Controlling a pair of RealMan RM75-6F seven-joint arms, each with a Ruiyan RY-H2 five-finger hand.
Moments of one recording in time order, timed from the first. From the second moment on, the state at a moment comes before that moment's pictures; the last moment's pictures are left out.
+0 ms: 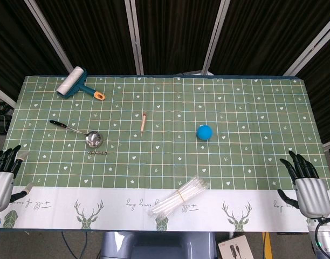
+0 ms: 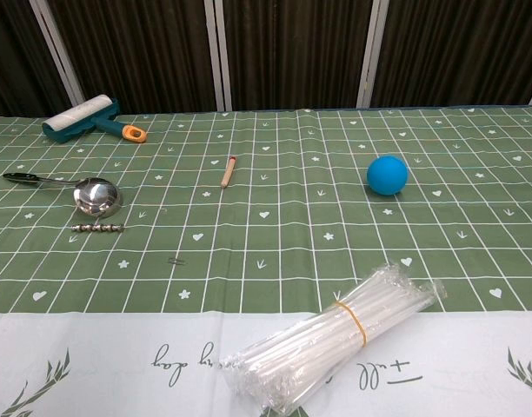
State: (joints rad) left arm -0.10 -1.15 -0.03 -1.61 1.50 1.48 0.14; right arm 0.09 -1.15 0.06 -1.59 -1.54 1.50 -0.07
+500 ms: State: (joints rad) left arm -0.13 -1.16 -0.04 -1.60 1.48 1.43 0.15; right arm 0.08 -1.14 0.05 -1.60 -1.54 1.50 -0.07
